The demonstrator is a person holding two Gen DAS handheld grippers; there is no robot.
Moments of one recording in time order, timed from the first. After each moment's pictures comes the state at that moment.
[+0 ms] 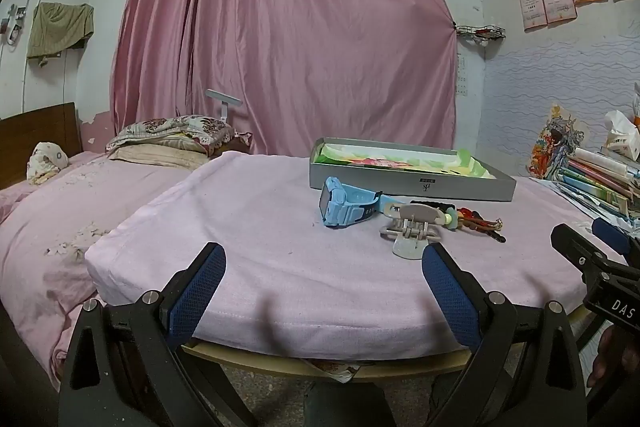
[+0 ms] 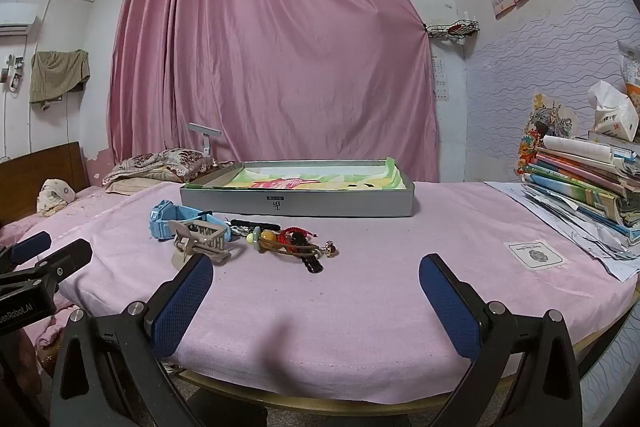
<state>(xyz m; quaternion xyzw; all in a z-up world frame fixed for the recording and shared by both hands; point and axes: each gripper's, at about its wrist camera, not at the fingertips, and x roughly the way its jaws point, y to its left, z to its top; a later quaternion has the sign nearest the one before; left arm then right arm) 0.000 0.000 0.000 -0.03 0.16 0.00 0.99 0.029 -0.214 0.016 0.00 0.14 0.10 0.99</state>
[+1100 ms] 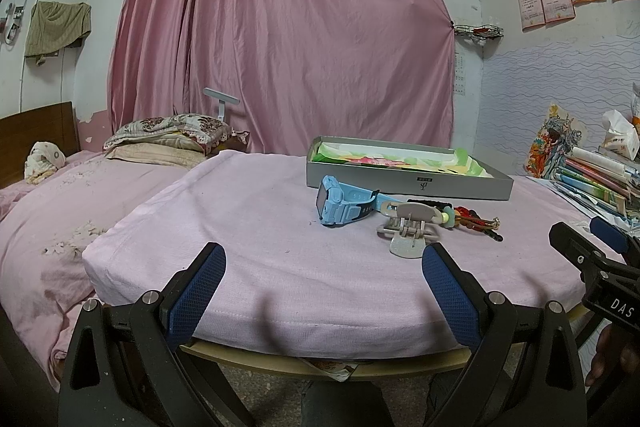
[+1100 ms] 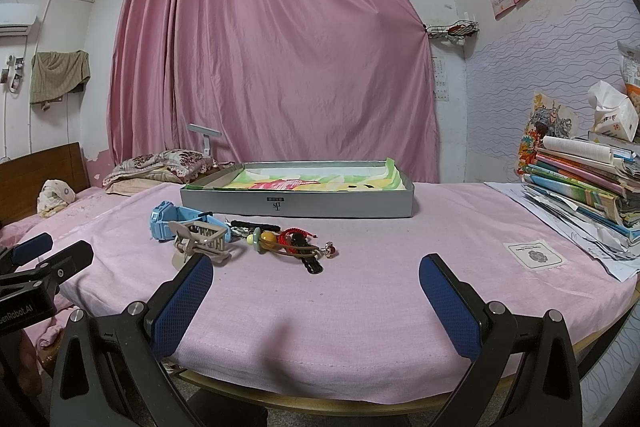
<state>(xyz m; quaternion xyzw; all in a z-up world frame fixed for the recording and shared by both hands) 0.001 0.002 0.002 -0.04 0.16 0.00 0.99 0.028 -0.214 0.016 -0.01 0.14 0.10 0.99</state>
